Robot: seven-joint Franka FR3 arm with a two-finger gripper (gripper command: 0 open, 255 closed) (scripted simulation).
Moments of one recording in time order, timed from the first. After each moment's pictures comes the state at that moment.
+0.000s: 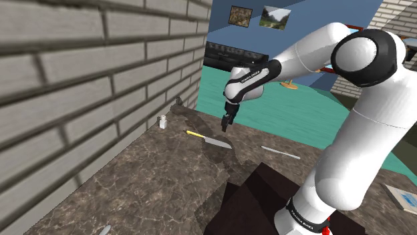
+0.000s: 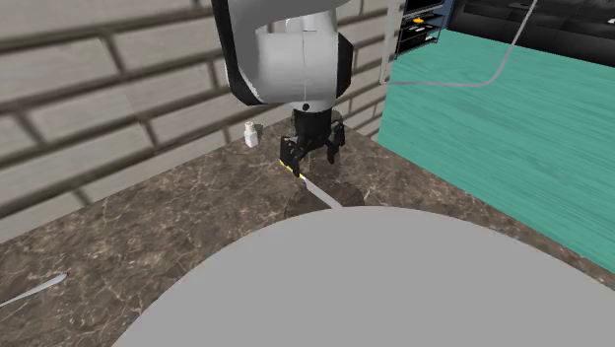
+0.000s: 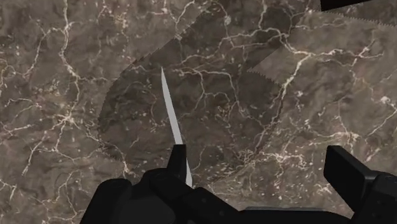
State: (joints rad) arm 0.04 0.05 -0.33 -2.34 -0.02 2.36 -0.48
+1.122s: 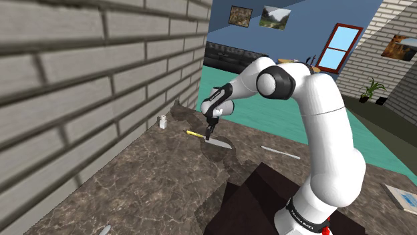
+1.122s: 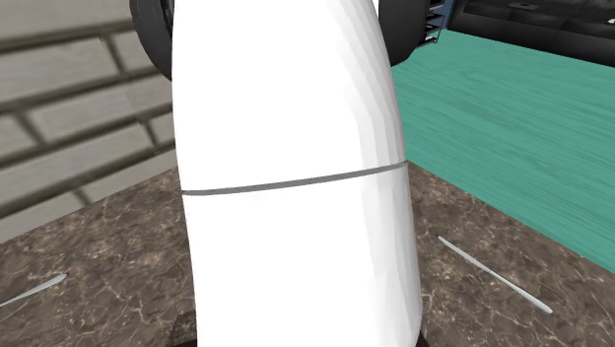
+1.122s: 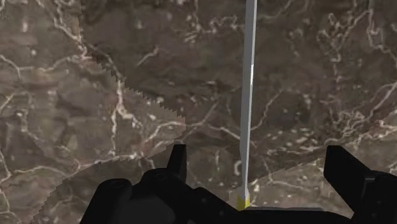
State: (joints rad) arm -0.11 0.69 -0.20 -1.84 0.20 2.50 -0.83
